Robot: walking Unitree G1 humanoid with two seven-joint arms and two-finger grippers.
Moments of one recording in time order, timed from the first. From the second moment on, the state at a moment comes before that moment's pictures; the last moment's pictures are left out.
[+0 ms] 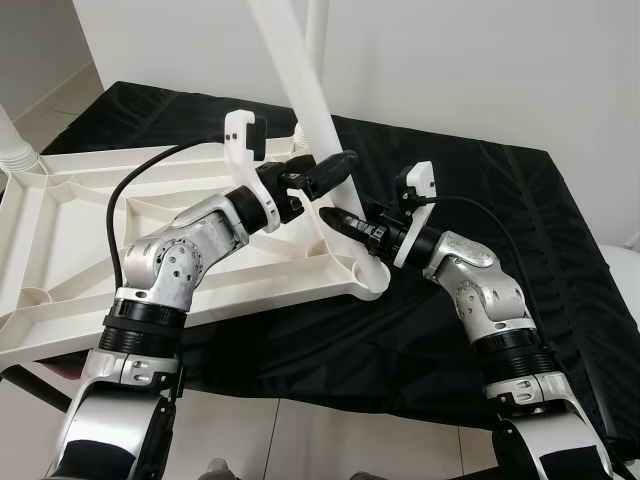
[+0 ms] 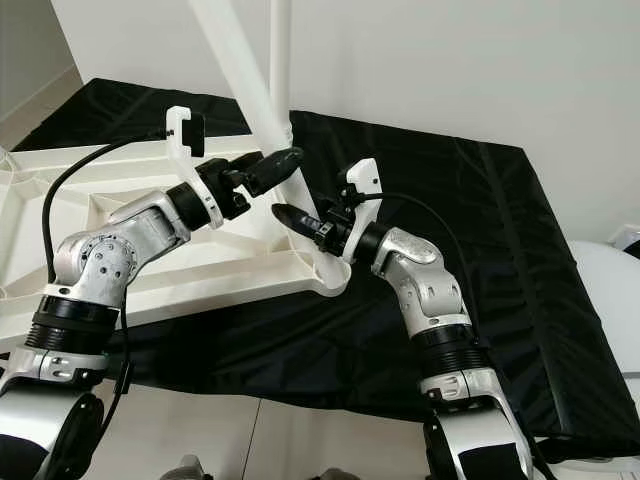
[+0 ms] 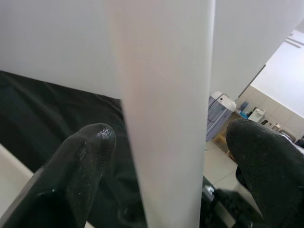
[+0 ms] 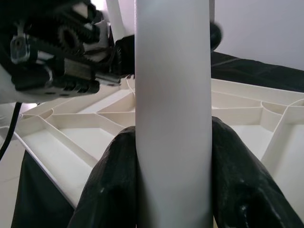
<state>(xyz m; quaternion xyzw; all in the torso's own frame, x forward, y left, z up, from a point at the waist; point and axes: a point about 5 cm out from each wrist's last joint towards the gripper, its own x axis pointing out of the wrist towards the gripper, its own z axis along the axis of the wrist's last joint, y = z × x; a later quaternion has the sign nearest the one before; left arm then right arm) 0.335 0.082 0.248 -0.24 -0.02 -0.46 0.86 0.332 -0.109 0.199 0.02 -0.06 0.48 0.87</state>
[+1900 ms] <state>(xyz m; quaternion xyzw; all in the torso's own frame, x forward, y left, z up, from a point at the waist) 0.379 0.142 0.299 -0.18 -0.08 -0.35 0.92 0.350 -0.147 0.237 0.05 -0.10 0.45 0.89</state>
